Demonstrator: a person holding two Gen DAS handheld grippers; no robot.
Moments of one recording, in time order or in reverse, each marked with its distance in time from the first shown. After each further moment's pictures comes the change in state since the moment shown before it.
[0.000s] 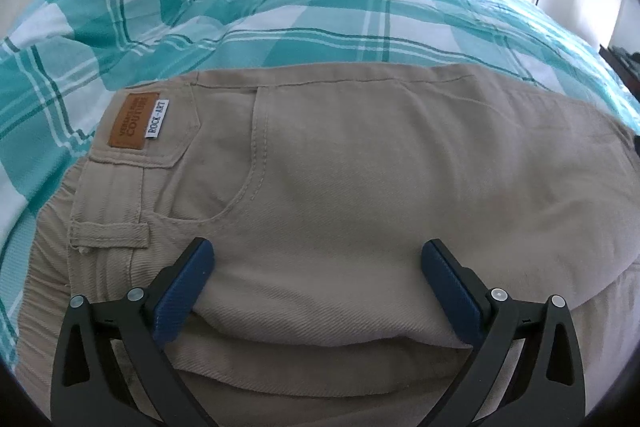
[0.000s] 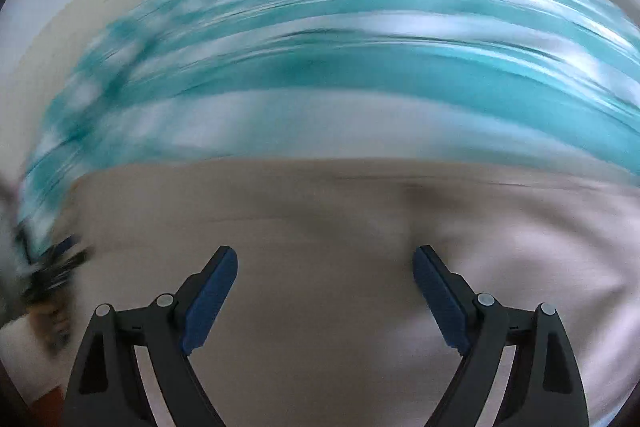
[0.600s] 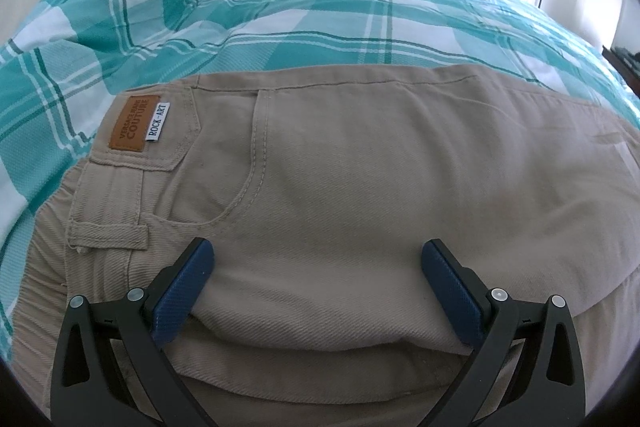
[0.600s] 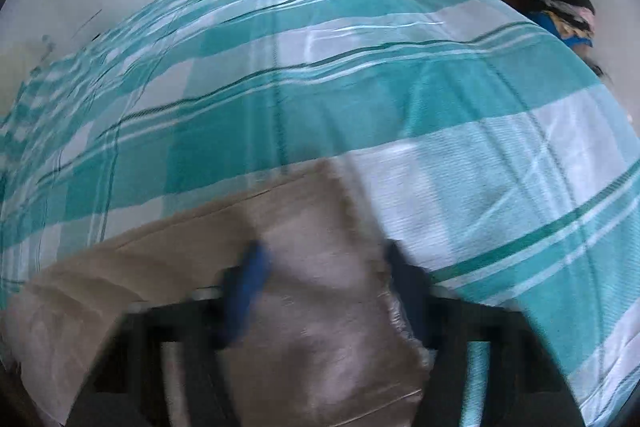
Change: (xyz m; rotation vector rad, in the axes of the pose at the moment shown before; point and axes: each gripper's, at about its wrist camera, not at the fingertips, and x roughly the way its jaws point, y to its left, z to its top) left arm 0.003 -0.001 -0.001 -0.002 -0.023 0.015; right arm -0.090 -0.211 -0.012 0.339 -0.065 -0.392
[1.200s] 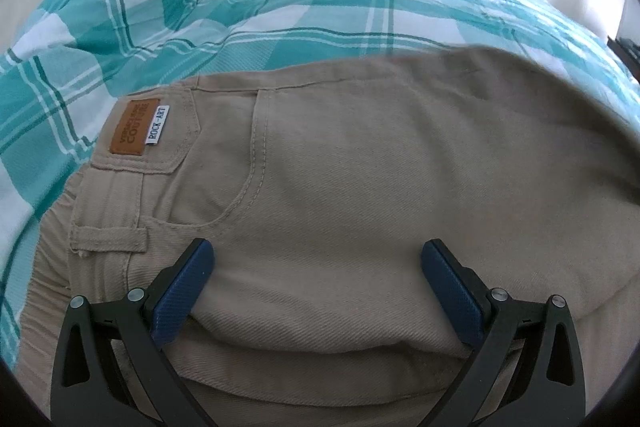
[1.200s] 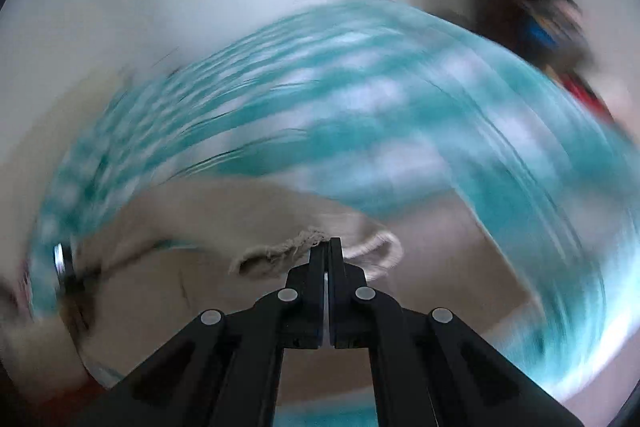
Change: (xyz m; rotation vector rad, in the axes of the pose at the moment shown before) left arm 0.002 -0.003 0.007 0.023 0.042 0.036; right arm -0.264 -0.038 -0.266 0.135 -0.169 0.208
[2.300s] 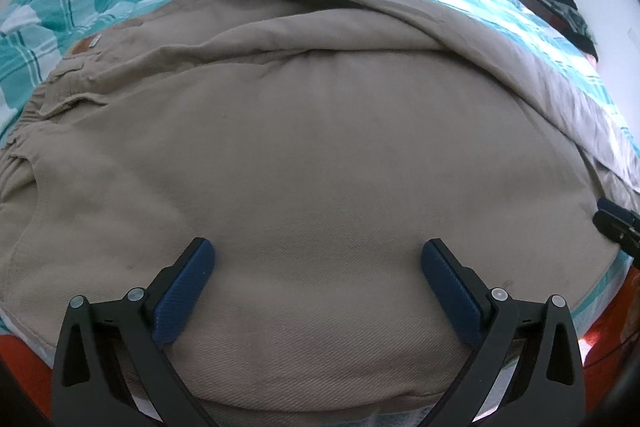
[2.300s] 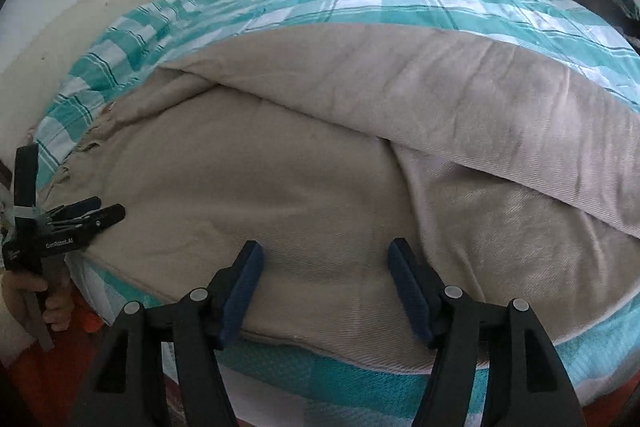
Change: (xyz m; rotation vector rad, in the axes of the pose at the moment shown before) left arm -0.124 -0.075 -0.141 0.143 0.073 -0.276; right arm 0.097 0.185 -0.166 -0.370 0.182 0.130
